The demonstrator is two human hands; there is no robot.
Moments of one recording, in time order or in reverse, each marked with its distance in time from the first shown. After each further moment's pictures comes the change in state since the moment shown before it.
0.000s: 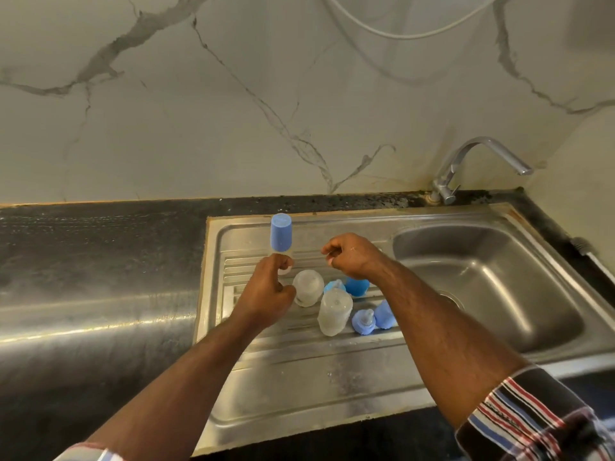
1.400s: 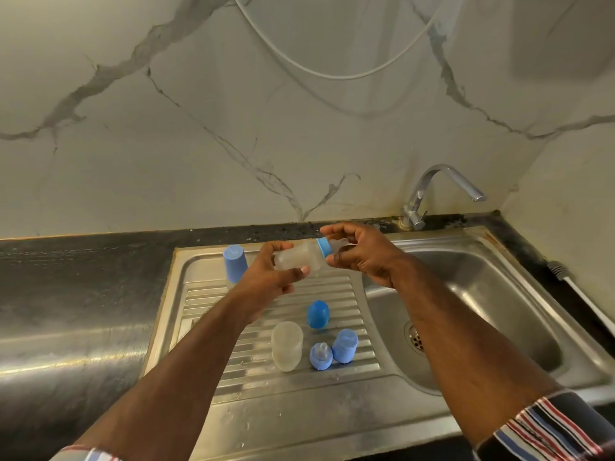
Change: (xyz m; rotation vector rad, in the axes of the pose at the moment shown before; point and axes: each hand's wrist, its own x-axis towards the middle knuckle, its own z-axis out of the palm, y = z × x) left_hand 0.047 0.109 0.035 -0.605 -0.104 -0.159; right_hand -0.019 0.059 -0.108 0.789 -0.046 -0.172
